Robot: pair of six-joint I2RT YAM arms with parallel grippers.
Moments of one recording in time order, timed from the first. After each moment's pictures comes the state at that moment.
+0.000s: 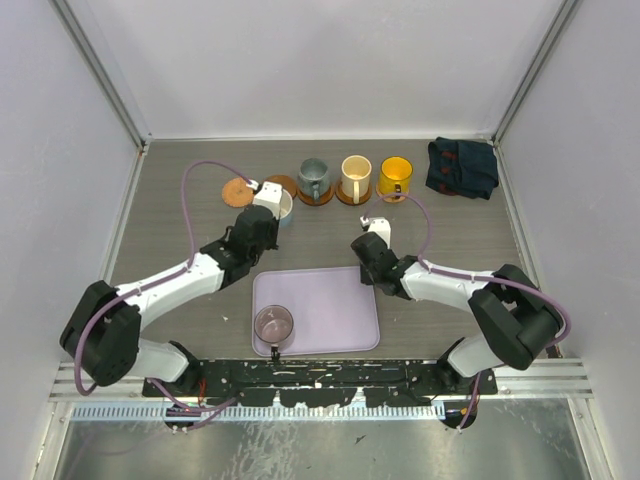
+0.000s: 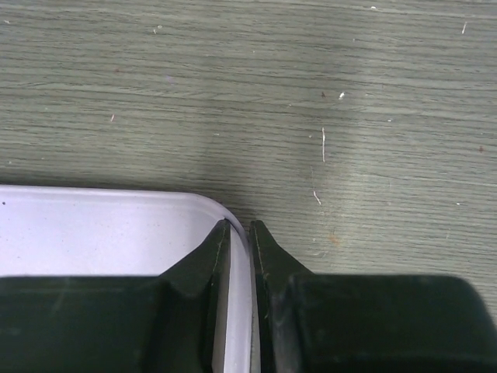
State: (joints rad) left arm -0.67 1.35 0.79 0.05 -0.40 -0.16; right arm 0.71 1.46 0.66 -0.11 0.38 0.50
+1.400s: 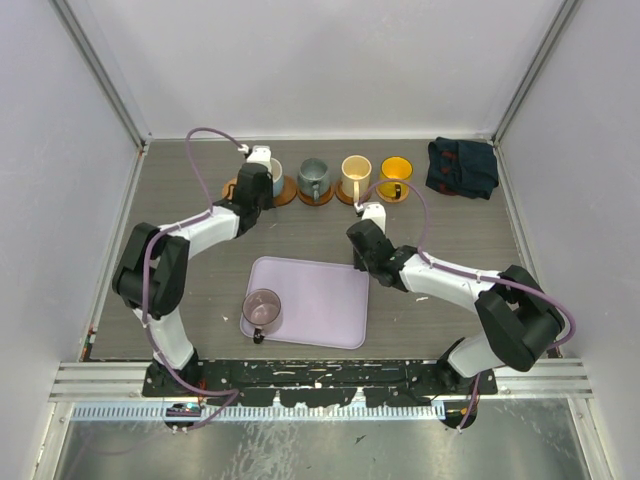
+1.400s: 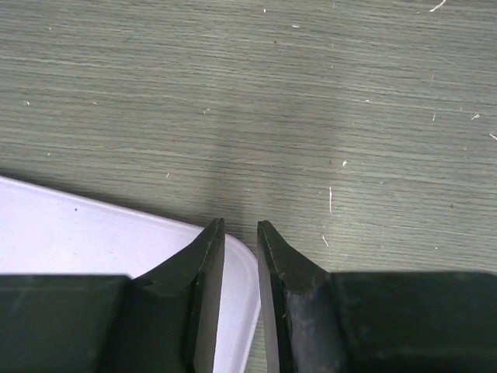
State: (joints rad) left arm -0.42 1.79 1.13 0.14 -0.29 -0.20; right arm 0.71 1.45 0.77 -0.13 0.42 0.45
